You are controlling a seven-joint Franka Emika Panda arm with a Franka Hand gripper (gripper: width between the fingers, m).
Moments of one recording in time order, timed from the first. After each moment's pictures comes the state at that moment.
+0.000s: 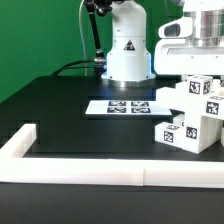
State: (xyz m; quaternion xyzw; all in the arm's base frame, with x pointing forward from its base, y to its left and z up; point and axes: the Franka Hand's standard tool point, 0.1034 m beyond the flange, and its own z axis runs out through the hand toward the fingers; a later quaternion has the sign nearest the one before) arm 0.471 0.126 0.068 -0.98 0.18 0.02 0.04
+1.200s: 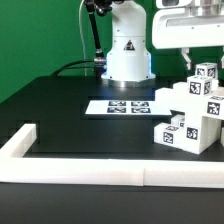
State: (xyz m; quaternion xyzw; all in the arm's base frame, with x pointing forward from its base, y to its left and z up) arm 0.487 0.123 0.136 -0.98 0.17 0.02 0.05
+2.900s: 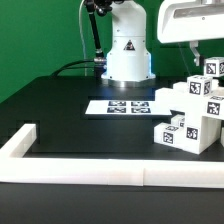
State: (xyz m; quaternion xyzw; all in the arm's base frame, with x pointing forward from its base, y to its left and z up) arm 0.532 0.122 0.139 -1.00 0.07 0.02 0.05
